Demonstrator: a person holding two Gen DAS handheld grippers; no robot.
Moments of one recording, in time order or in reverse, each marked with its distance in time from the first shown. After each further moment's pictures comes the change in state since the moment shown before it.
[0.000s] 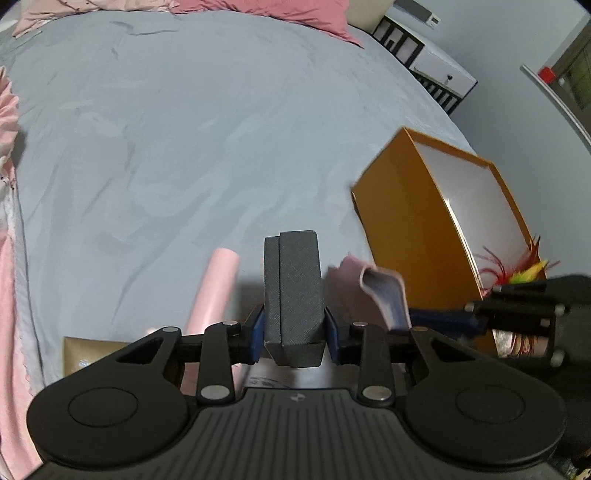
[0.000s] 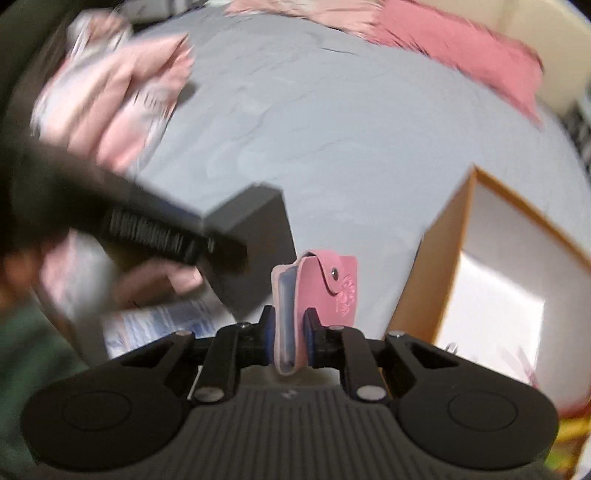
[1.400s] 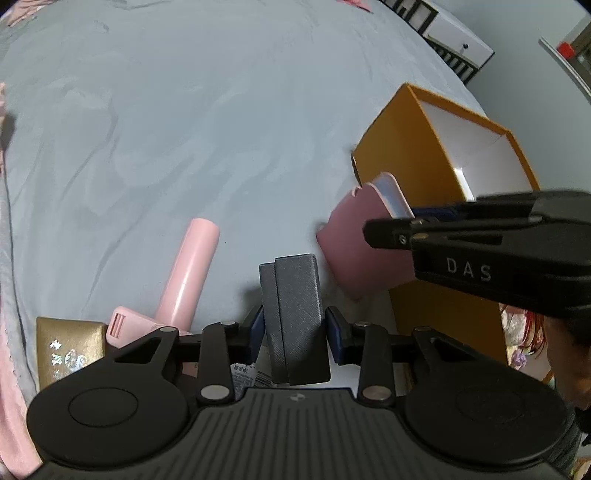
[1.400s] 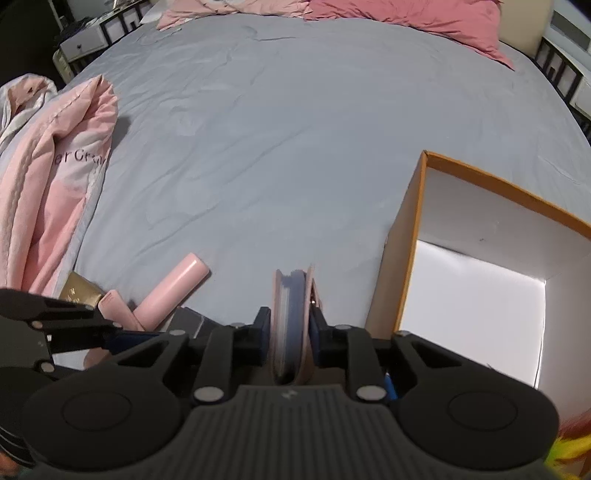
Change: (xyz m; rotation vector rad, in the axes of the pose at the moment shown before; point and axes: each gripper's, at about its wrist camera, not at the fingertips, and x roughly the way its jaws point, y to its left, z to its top) left arm 0.024 -0.024 -0.002 -0.010 0.098 0.058; right arm 0.041 -0.029 0.035 0.145 0.023 -0.045
